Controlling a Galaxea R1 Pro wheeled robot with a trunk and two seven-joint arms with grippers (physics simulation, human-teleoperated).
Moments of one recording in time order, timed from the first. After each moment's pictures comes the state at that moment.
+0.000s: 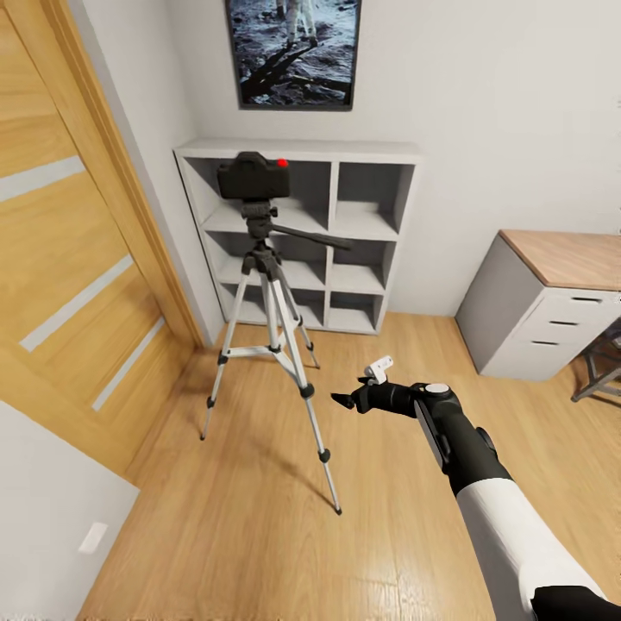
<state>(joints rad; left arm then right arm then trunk) -0.38 0.05 -1.31 -0.01 1.76 0.07 0.09 -0.79 0.01 0.02 -0.96 0.20 0.45 0.77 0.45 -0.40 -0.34</state>
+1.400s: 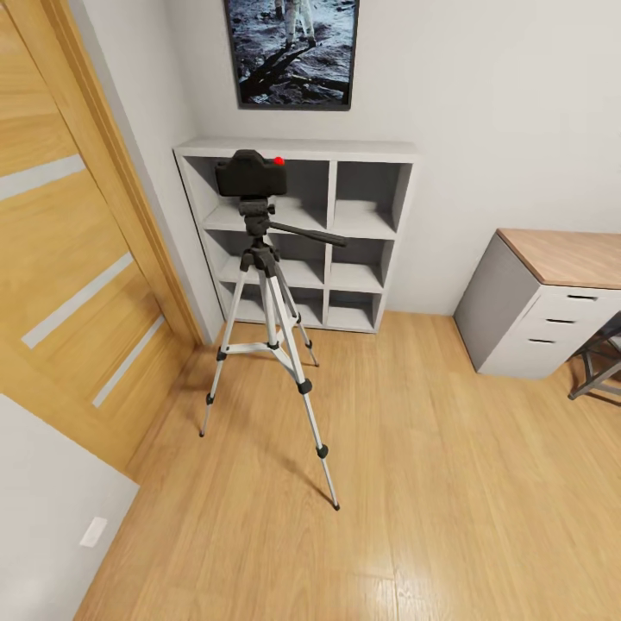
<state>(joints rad) -0.32 0.05 -1.31 -0.02 1.76 0.07 0.08 -0.43 -0.29 0.02 0.03 0.13 0.04 0.26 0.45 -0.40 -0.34</state>
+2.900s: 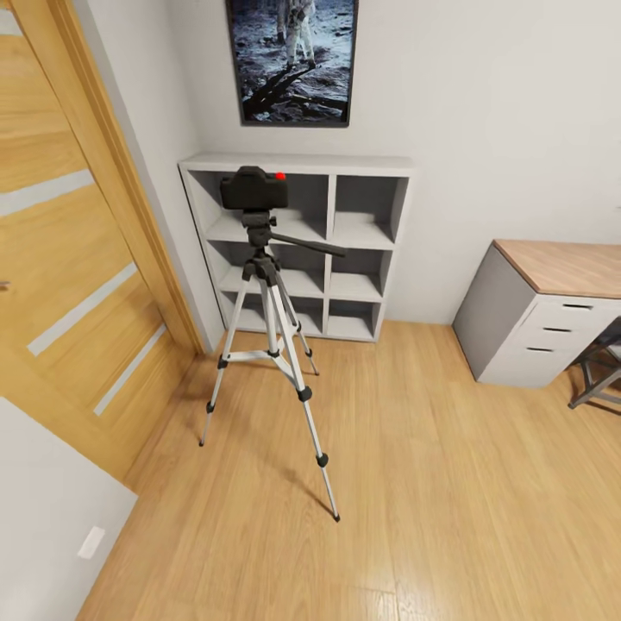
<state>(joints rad) -0.30 0.06 -1.32 -0.01 1.75 0.07 0.08 -0.19 -0.23 0.02 0.03 0.10 -0.08 0.25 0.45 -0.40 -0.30</state>
